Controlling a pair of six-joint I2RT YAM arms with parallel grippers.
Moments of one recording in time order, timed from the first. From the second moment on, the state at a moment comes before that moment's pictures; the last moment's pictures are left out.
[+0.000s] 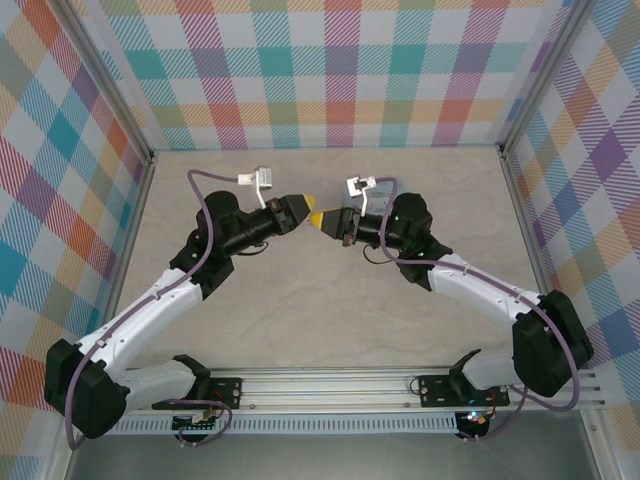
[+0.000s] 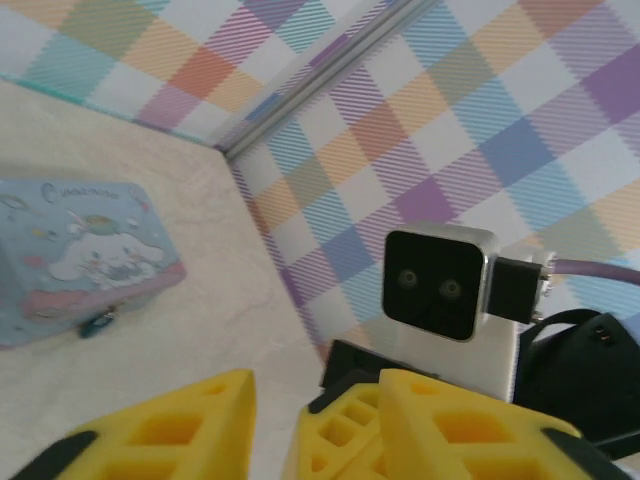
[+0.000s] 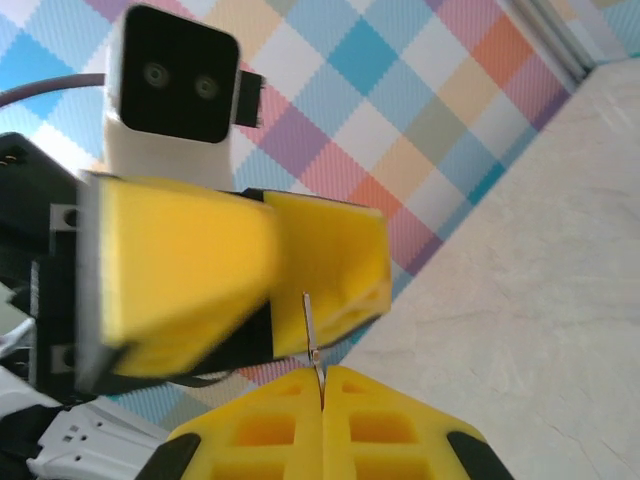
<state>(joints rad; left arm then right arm) -0.55 1.14 0.95 0.09 0.36 -0.84 0.65 1.34 0.87 0.47 -0.66 0.81</state>
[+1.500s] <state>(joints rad) -0.57 2.19 1.65 -0.33 0.26 -0.65 0.65 0.91 0.67 -0.38 -0.03 0.59</state>
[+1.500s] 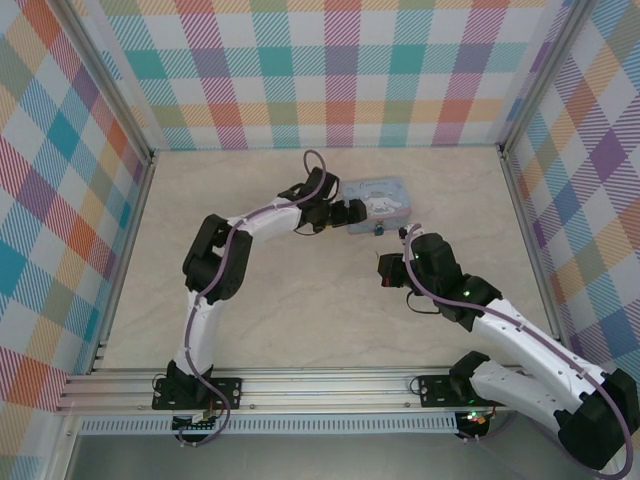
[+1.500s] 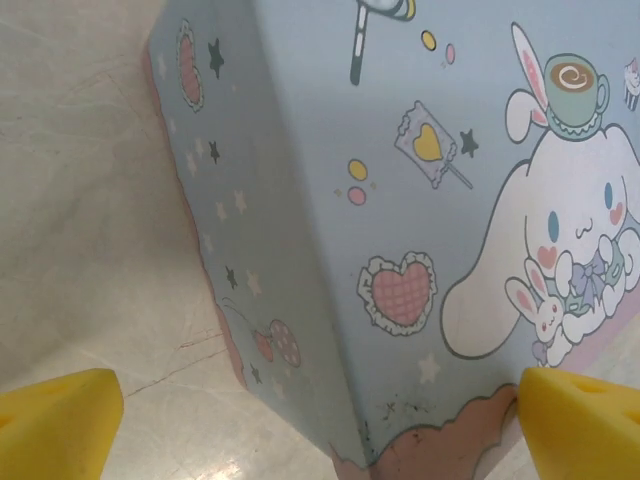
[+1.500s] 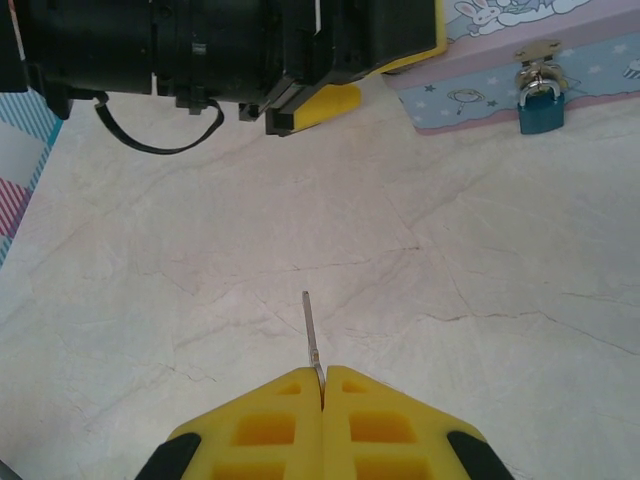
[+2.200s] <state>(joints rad) -0.45 1.93 1.31 -0.30 0.23 -0.61 0.63 0.93 0.67 -0.38 -0.06 0.59</state>
